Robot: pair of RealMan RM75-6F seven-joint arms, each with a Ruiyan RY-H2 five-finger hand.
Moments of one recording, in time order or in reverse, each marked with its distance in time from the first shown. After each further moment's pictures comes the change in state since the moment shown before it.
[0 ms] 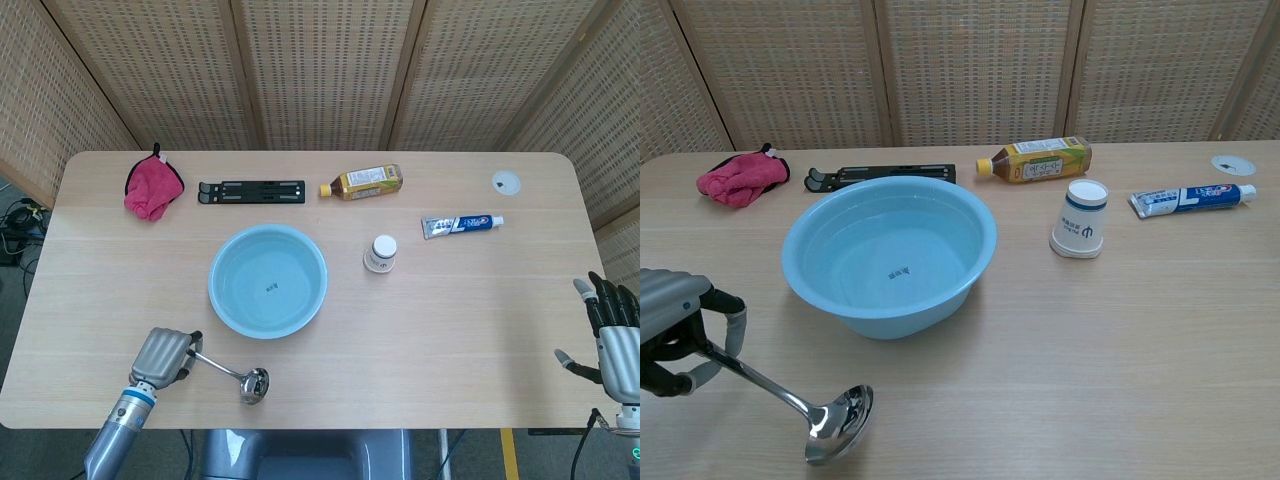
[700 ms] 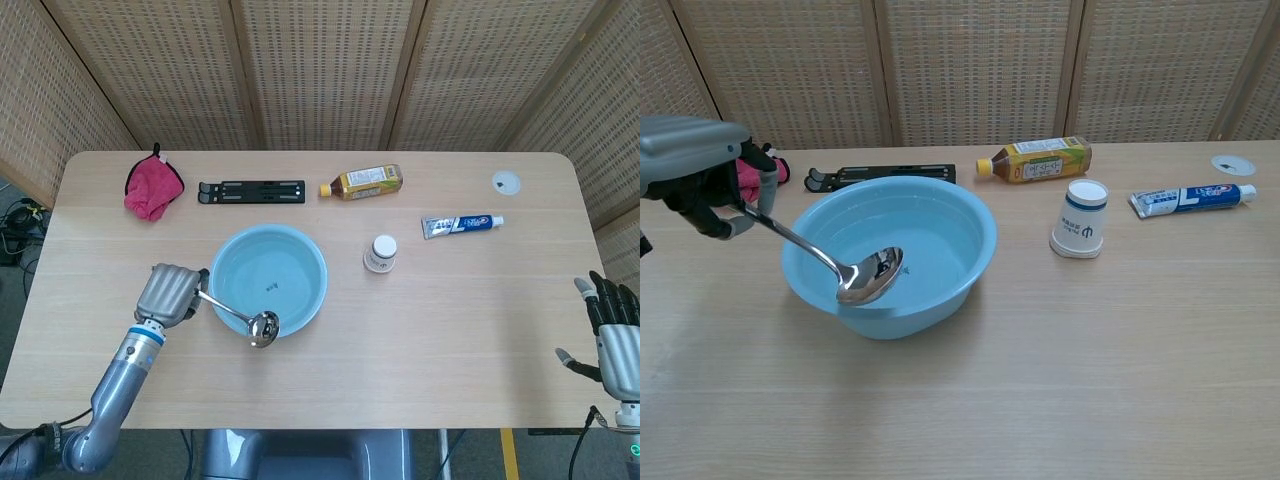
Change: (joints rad) left arm -0.263 0.136 -0.272 -0.175 -0.385 -0.078 0.295; right arm 0.007 -0.008 0.008 0.008 0.030 -0.020 -0.022
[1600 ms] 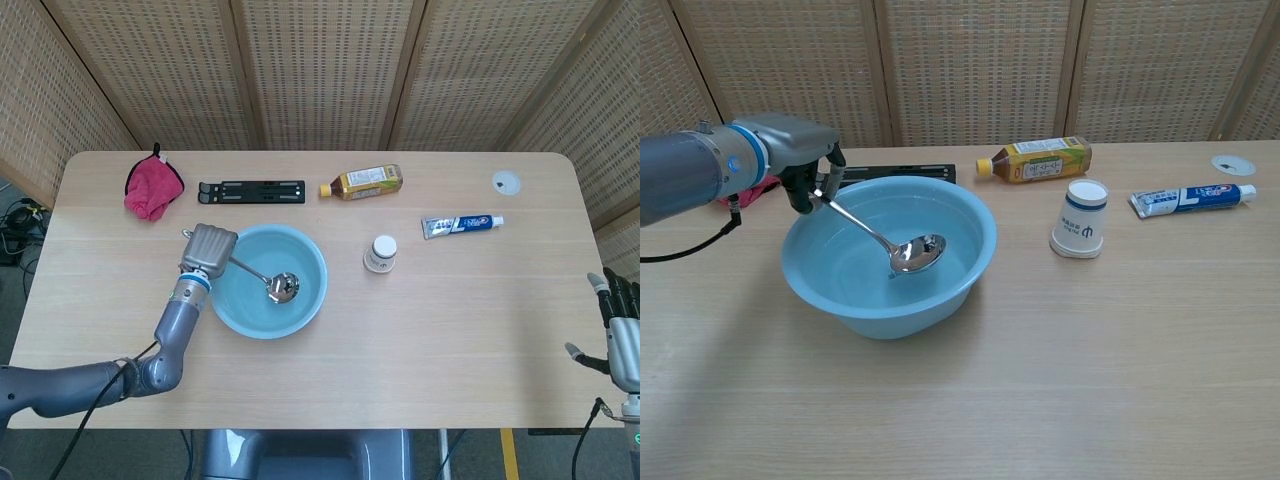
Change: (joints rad) left arm -0.362 -0.239 0.005 0.477 -0.338 -0.111 0.098; right arm 0.014 -0.007 0.027 0.032 0.079 -0.054 0.012
